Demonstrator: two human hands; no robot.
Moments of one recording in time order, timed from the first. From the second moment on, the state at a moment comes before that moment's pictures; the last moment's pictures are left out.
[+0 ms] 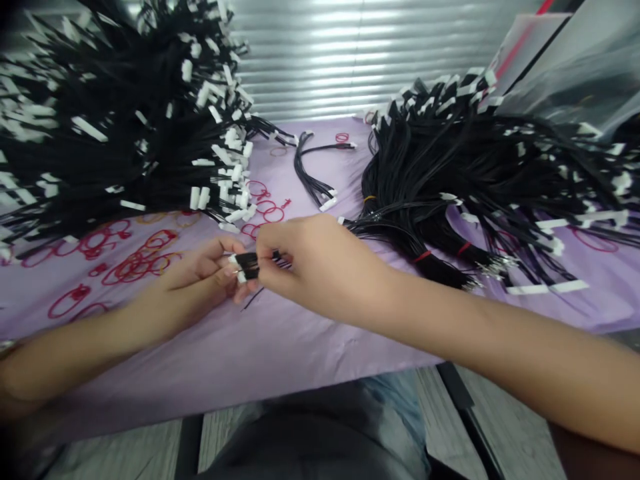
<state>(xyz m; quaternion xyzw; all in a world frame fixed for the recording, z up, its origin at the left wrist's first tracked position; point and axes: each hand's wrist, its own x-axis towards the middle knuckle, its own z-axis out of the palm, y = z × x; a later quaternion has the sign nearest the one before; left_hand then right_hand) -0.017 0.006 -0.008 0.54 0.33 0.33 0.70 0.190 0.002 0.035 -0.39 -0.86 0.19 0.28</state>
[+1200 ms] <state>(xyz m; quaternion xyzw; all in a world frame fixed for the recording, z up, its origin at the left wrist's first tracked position) -0.017 0.009 -0.007 0.59 0.31 0.30 0.68 0.179 -0.005 0.004 -0.40 -0.86 0.08 0.31</state>
